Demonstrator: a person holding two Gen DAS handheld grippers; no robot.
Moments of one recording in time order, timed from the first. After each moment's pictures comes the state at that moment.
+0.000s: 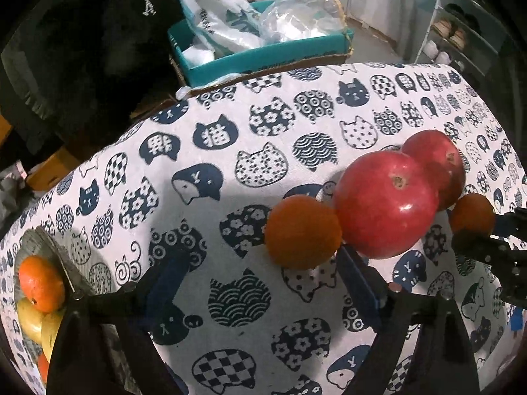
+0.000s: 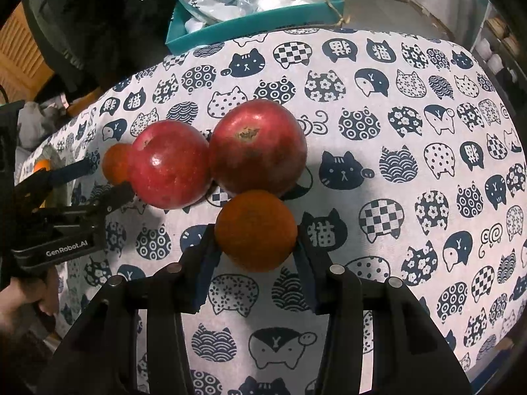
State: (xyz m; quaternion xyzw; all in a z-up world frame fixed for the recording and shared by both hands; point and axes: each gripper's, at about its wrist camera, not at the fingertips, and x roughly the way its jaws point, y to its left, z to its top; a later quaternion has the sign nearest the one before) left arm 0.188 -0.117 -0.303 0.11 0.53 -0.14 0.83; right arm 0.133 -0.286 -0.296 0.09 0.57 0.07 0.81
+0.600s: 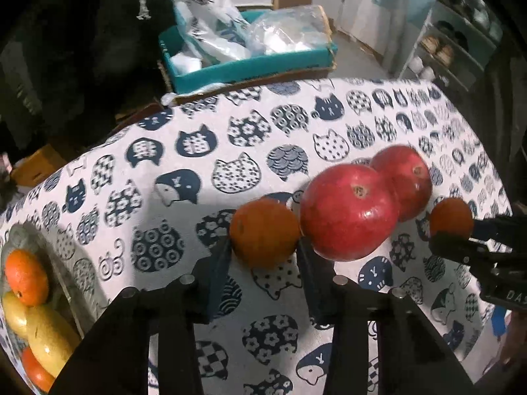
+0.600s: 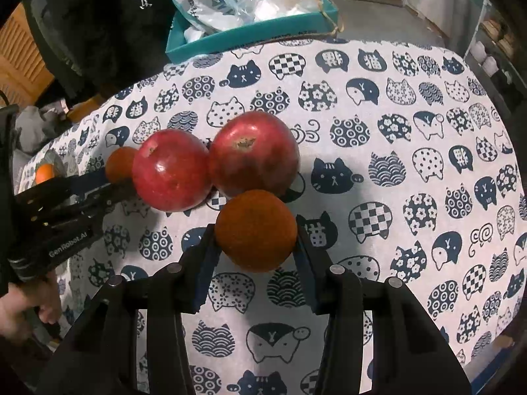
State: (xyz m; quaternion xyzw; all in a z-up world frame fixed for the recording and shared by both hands) left arm 0.181 -0.116 -0.286 0.05 0.52 -0.16 0.83; right arm 0.129 -0.293 -0.282 0.09 0.56 0.06 0.82
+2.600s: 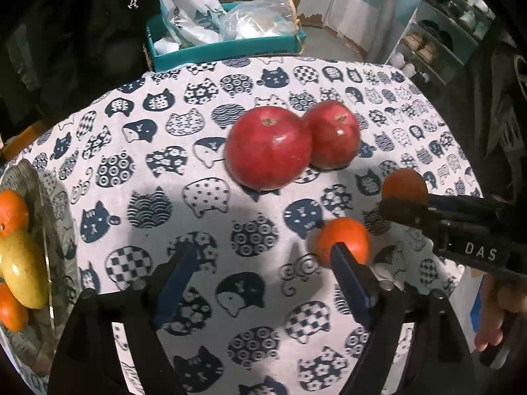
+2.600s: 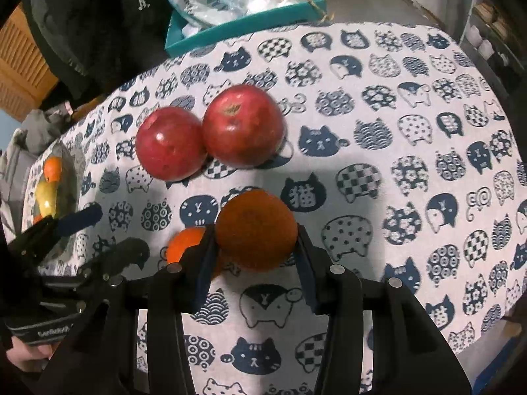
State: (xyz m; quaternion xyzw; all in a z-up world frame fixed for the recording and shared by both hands) left arm 0.108 -0.143 -0.276 0.02 0.55 -0.19 0.82; right arm 0.099 -0.310 -0.281 0.12 0.57 0.06 0.81
